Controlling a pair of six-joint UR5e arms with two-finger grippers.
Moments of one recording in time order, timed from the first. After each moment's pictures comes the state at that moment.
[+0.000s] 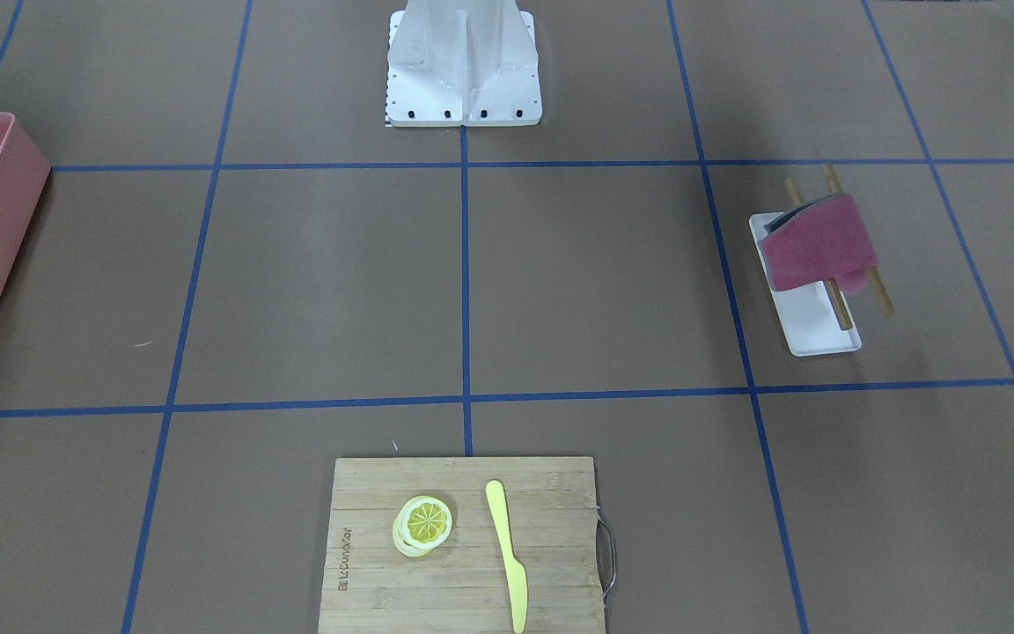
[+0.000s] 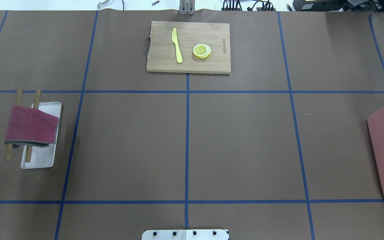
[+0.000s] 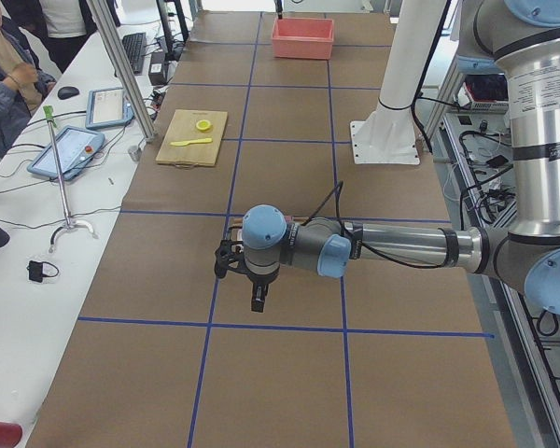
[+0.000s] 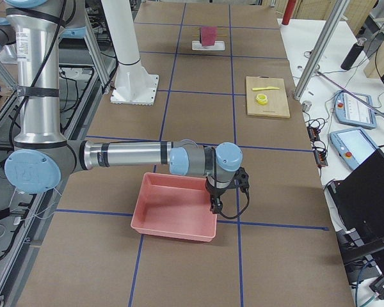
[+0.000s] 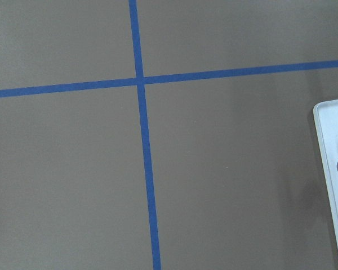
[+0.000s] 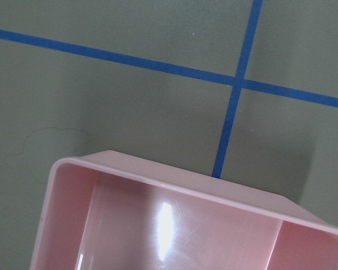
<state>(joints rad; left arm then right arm) -1.48 -1.39 -1.79 -1.77 -2.42 -0.15 1.46 -1.61 1.66 -1.64 2.37 -0.13</state>
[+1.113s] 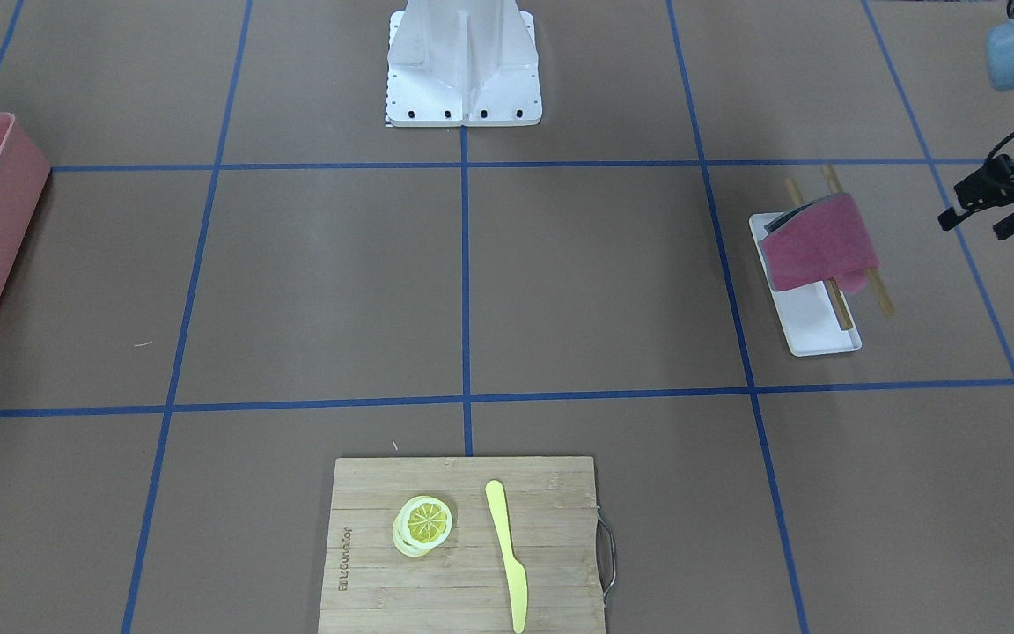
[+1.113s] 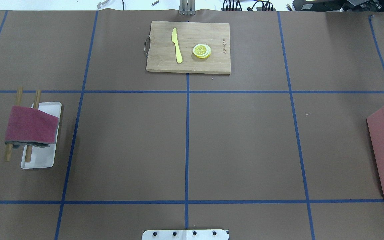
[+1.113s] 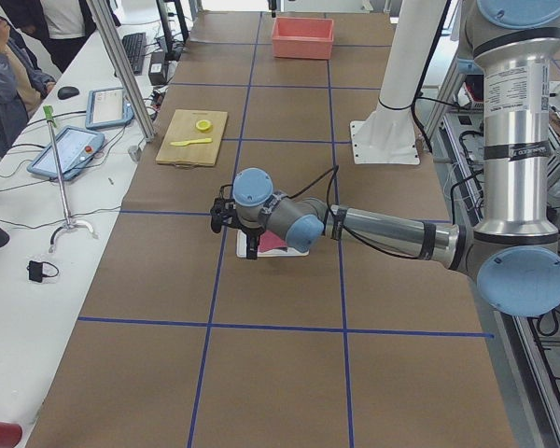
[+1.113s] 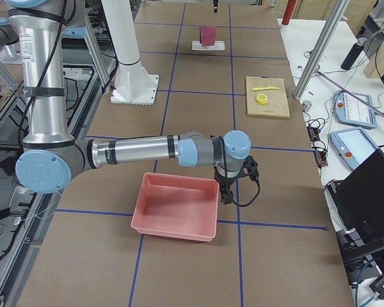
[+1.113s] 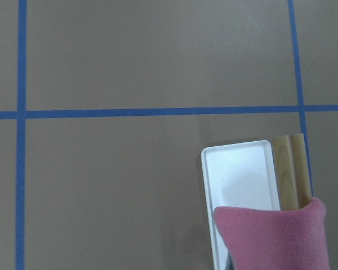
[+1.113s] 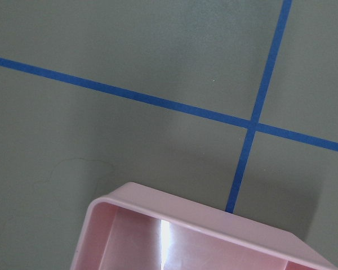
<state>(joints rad) -1.25 -1.50 -1.82 -1.99 -2.47 -0.65 1.46 -1.55 1.67 -1.64 2.38 -0.12</state>
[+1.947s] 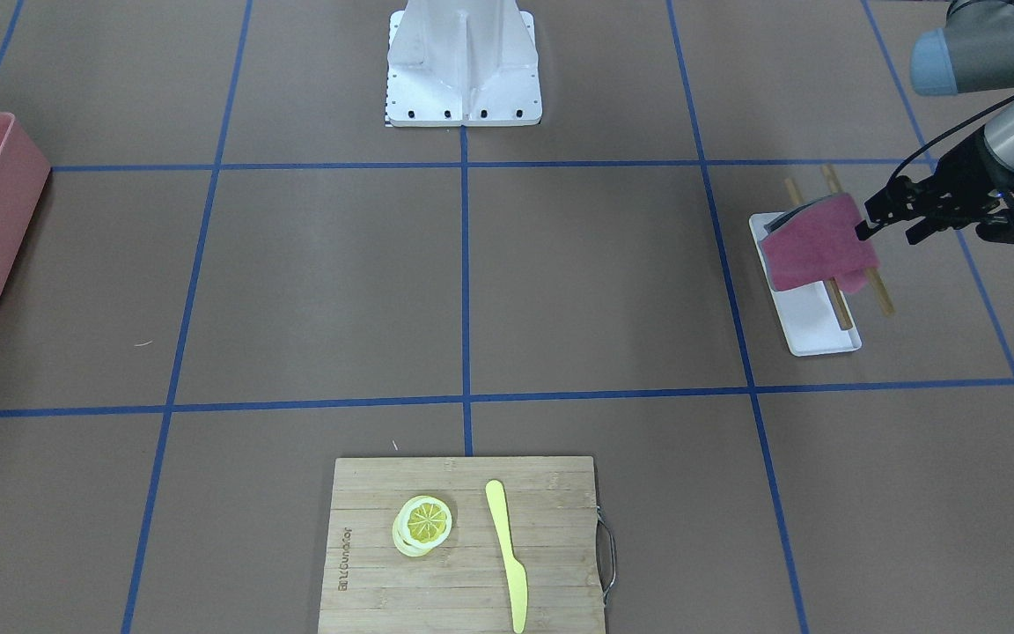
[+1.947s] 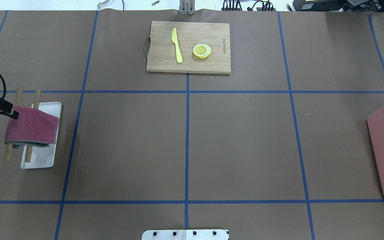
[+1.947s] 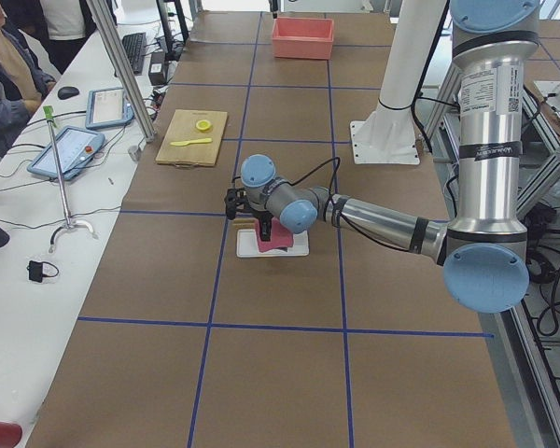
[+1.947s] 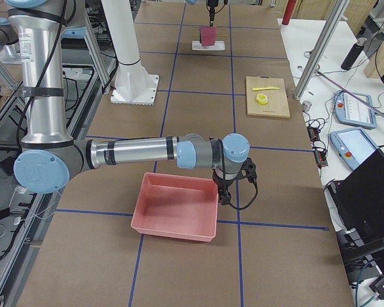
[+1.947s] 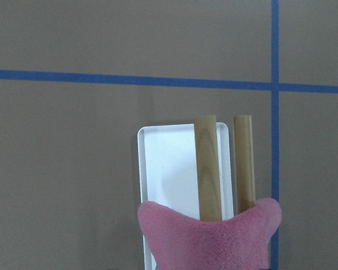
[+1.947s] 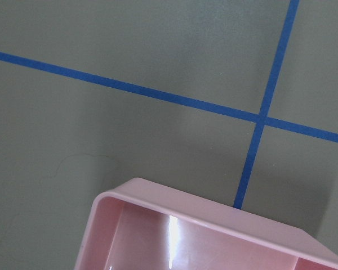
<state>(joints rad) -1.08 -1.51 -1.84 -1.98 -2.41 -0.80 1.46 -1.56 1.67 -1.64 2.40 -0.13</state>
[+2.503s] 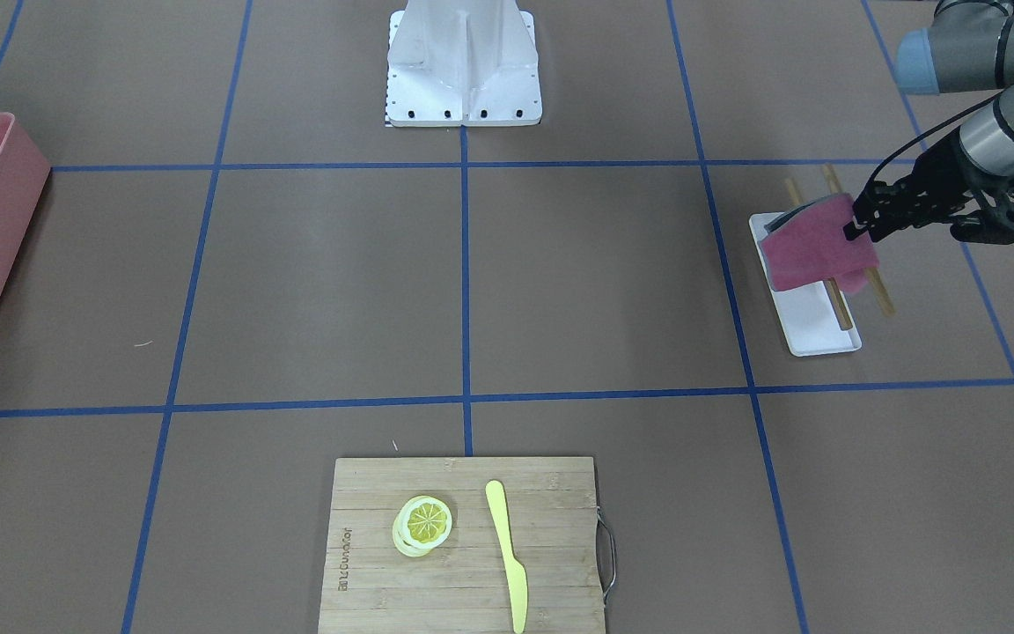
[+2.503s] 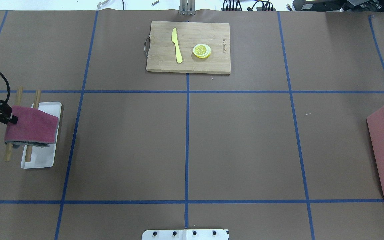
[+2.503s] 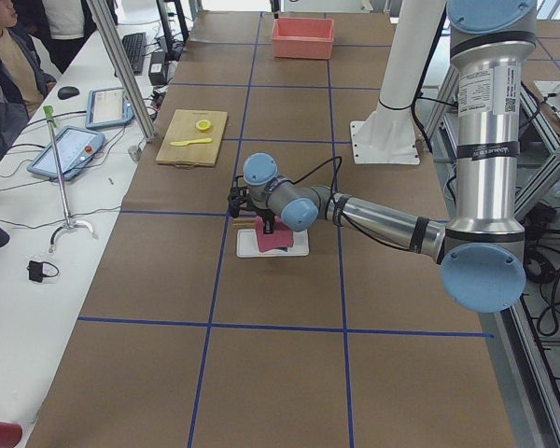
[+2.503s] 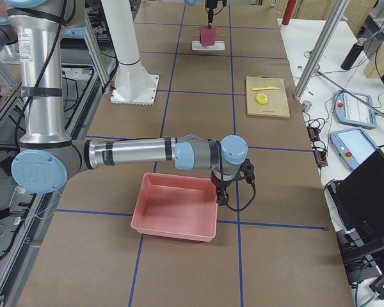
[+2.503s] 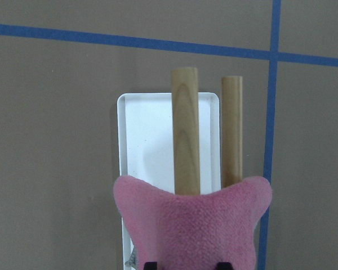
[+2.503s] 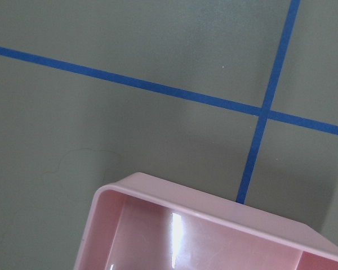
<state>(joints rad) -1.07 -1.51 -1.85 -1.99 -2.41 -0.82 1.46 -1.57 1.67 -1.64 2.41 -0.13</state>
